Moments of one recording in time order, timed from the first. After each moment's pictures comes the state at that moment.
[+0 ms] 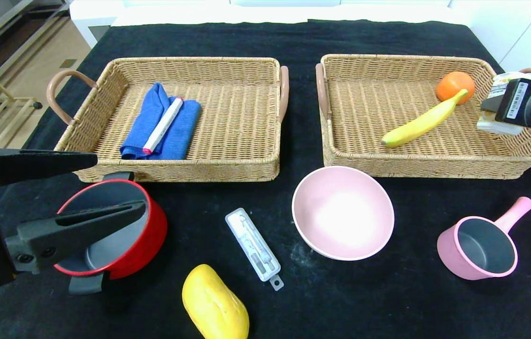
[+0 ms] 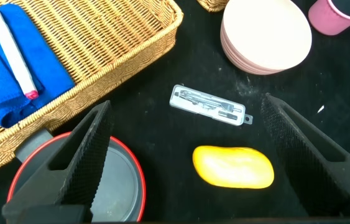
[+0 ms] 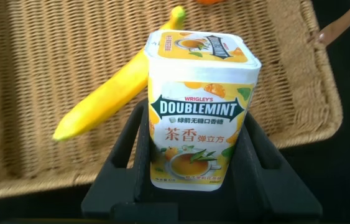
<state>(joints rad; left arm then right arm) -0.39 1.05 -0.96 0.11 -0.24 0.21 0.21 1.52 -1.39 0.10 -0.34 0.24</state>
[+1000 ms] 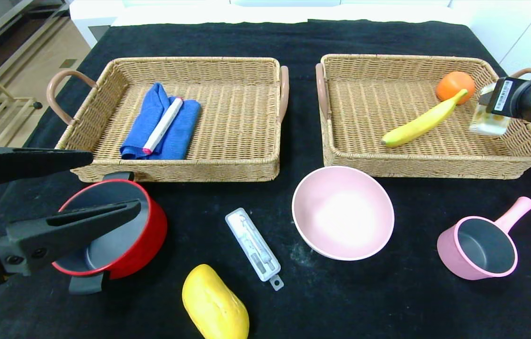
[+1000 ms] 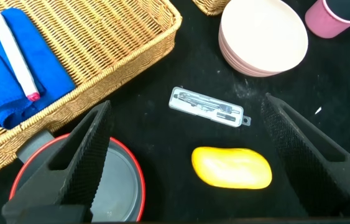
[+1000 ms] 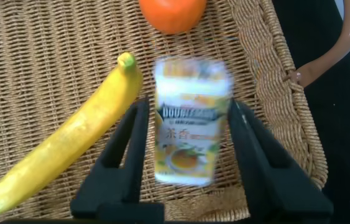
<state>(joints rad) -0.39 1.04 -0.96 0.11 -0.25 0.21 0.09 1.68 -1.51 0.05 -0.30 0.21</state>
